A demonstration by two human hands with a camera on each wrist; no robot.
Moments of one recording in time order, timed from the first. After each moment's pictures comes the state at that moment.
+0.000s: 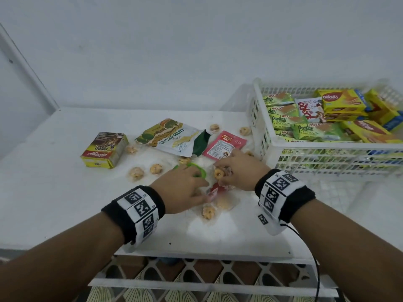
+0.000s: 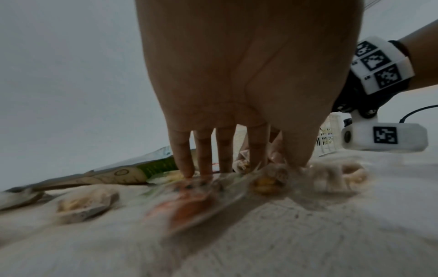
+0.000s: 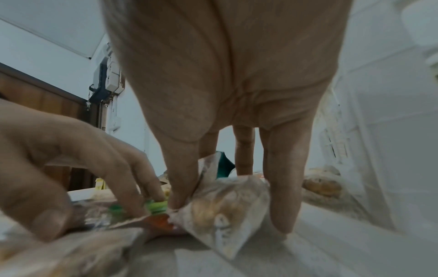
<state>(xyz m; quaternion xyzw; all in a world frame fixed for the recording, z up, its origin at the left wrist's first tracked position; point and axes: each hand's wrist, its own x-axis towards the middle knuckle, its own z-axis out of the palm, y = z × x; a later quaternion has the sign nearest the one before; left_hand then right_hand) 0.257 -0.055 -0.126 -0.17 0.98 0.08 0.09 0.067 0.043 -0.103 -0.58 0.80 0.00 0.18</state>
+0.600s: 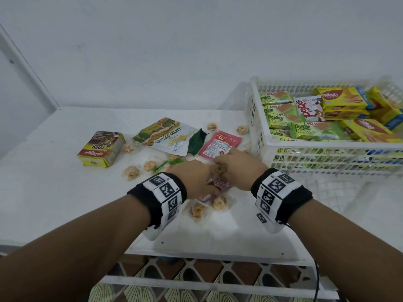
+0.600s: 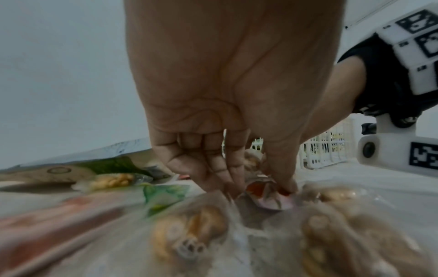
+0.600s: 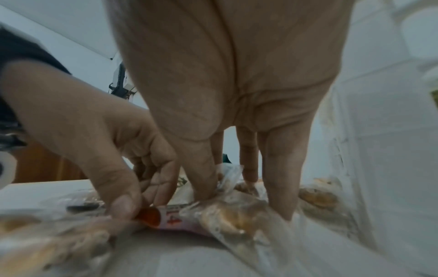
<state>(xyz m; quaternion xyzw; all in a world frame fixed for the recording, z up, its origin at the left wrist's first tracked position) 0.197 -0.039 -0.114 -0.25 0.96 0.07 0.13 0.052 0.042 -0.114 -0.60 0.78 -0.01 0.15</state>
